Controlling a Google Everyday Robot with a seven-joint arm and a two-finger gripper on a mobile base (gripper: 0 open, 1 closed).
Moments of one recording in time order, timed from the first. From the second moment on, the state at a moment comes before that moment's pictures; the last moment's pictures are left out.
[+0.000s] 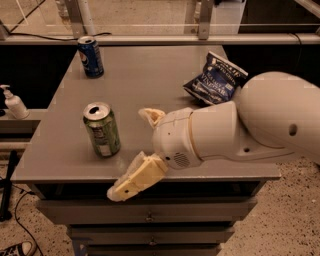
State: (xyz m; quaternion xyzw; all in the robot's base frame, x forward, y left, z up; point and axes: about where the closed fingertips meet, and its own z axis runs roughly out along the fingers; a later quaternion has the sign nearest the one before) arm 0.393 0.063 0.897 -0.55 0.66 0.31 0.41
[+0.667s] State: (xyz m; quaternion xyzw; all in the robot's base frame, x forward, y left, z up) arm 0.418 0.128 0.884 -0.54 0.62 0.33 0.46
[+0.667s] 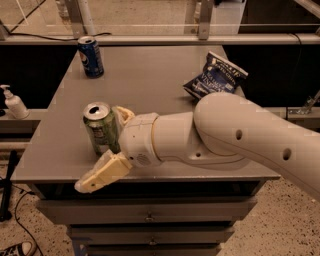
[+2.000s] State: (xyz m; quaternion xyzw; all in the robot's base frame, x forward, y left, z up) arm 0.463 0.162 0.859 -0.52 0.60 0.36 0.50
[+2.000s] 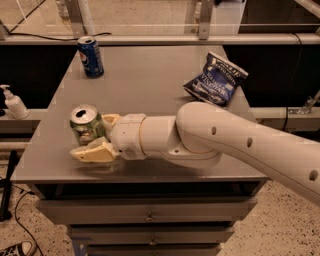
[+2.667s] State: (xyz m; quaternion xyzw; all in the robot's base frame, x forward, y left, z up) arm 0.468 0.156 0.859 -0.51 0.59 0.36 0.51
